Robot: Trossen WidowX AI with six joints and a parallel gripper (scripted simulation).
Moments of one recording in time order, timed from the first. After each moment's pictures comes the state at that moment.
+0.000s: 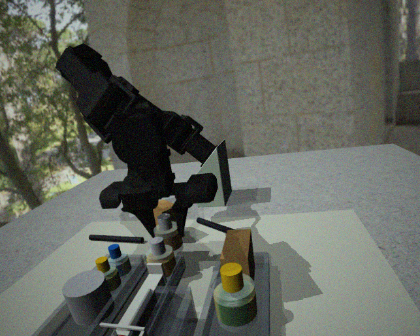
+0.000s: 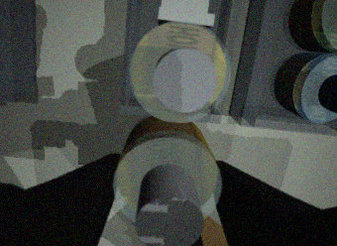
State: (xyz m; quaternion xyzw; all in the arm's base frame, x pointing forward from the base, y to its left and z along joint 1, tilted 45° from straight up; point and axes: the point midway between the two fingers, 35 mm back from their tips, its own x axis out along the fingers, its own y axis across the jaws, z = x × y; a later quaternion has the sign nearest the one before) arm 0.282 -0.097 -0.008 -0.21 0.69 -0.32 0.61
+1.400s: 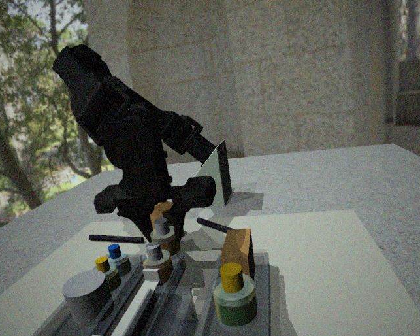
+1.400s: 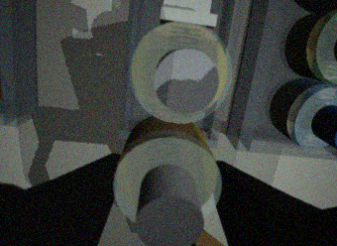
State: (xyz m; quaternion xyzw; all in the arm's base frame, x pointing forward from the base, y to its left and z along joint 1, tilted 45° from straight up) arm 0.298 -0.100 -0.008 -0.21 0.70 -0.32 0.61
